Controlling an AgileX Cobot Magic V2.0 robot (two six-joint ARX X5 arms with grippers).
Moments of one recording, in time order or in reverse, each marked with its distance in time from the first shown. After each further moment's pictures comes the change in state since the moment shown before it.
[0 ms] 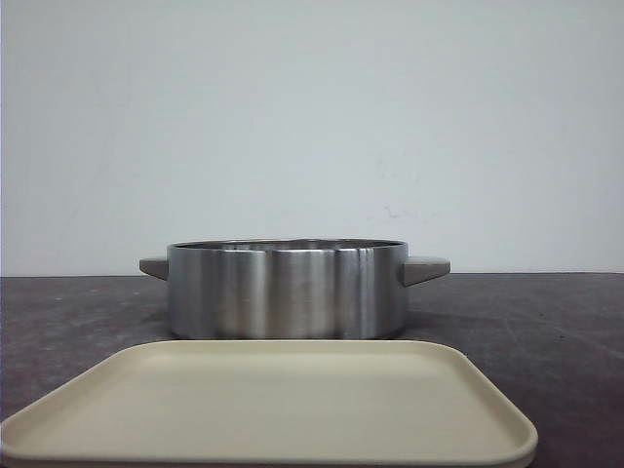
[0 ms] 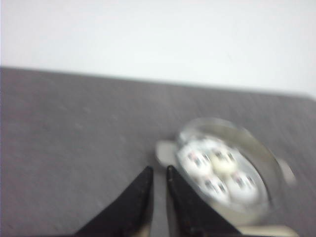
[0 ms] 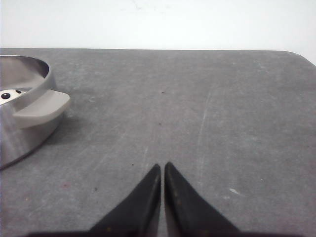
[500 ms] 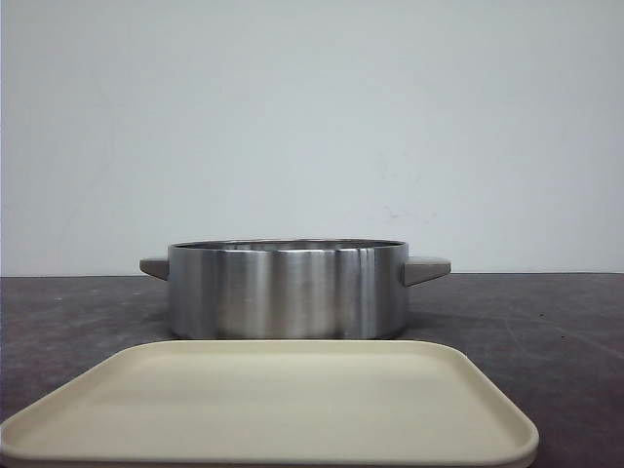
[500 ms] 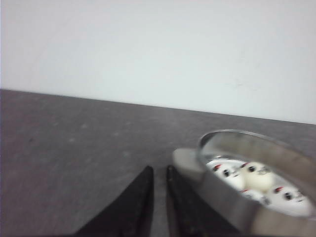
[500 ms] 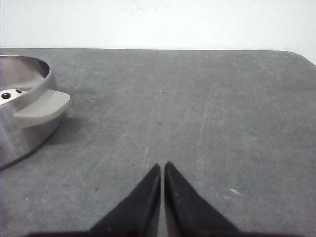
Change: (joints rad) left arm 0.290 -0.391 -0.864 0.678 0.295 0.063; right arm 0.000 0.000 0.000 0.000 0.000 0.000
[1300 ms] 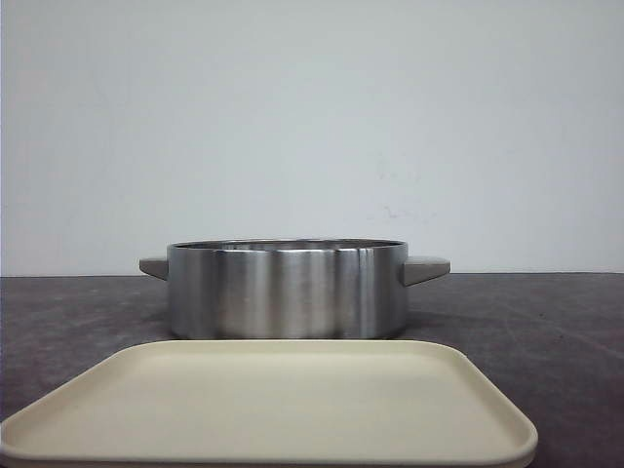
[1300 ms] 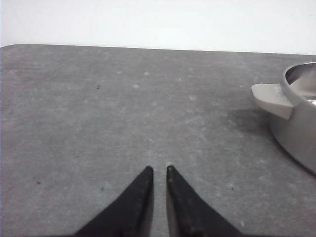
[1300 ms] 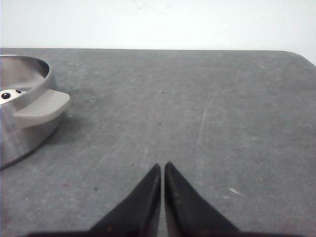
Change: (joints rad) left arm 0.108 0.002 -0.086 -0.079 -0.082 0.155; right arm 0.000 0.000 0.000 0.000 0.000 0.000
